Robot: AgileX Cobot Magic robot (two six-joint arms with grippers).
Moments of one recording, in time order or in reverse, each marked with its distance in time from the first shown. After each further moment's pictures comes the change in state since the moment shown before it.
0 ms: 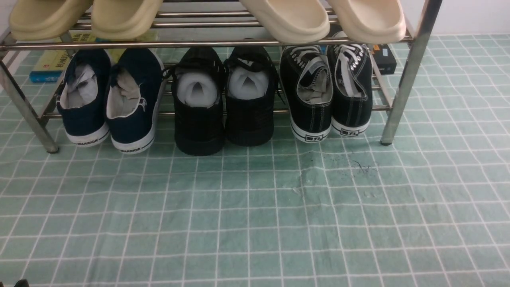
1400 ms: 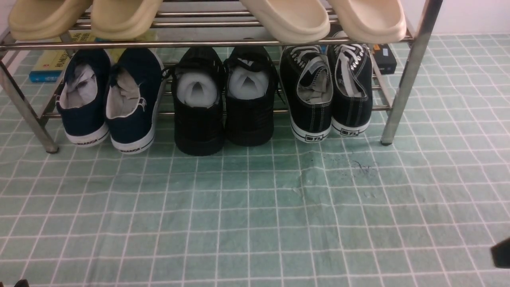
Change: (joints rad) right arm 0.000 1.027 -0.761 0.571 0.714 -0.410; left arm 0.000 0.000 0.000 0.000 0.000 0.000
